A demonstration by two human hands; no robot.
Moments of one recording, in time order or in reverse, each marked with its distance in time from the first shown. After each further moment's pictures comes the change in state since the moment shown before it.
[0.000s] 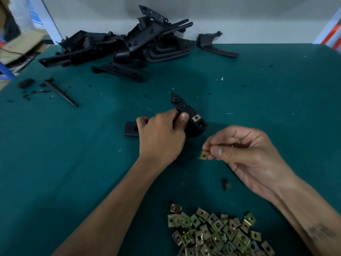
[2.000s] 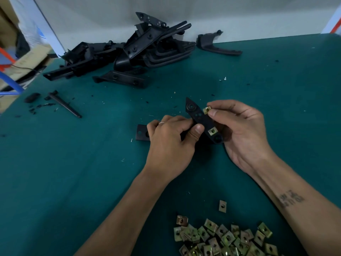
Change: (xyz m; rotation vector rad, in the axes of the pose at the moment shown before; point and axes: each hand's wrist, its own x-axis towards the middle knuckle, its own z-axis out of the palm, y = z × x) left_hand -0.006 0.005 -0.002 -0.139 -0.095 0.173; right_hand 0.062 0.016 0.003 0.118 0.322 -0.211
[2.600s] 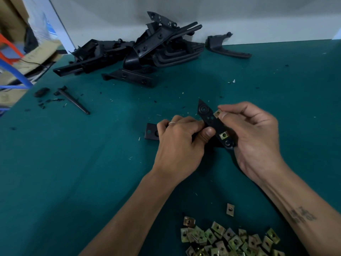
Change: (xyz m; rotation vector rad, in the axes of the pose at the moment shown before) left_hand 0.001 -0.002 0.004 -0.010 0.008 0.030; right_hand -0.009 -0.001 0.009 -0.135 0.063 -0.089
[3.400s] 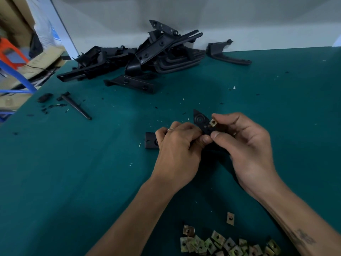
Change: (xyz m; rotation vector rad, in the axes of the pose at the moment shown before) left_hand -0.001 0.000 -0.005 0.009 -0.058 -0.017; right_hand -0.009 0.008 -0.001 -0.153 -0.173 -0.136
